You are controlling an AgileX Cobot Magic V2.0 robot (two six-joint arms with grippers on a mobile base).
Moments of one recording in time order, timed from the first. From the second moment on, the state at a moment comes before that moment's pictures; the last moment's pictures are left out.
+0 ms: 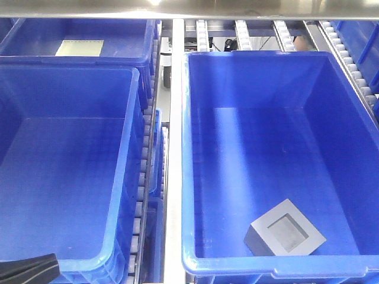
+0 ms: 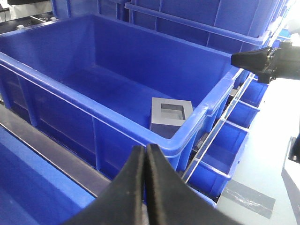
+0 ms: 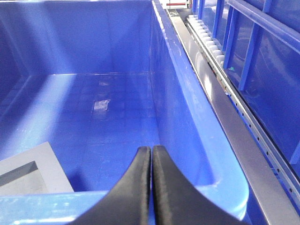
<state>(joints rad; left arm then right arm) -0.92 0.40 -0.40 -0.01 0.30 -0.04 -0.08 -0.02 0.03 0.01 0.22 0.01</state>
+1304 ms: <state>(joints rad) -0.04 -0.01 -0.20 0.02 0.25 -0.03 -0.08 -0.02 0.03 0.01 0.22 0.01</state>
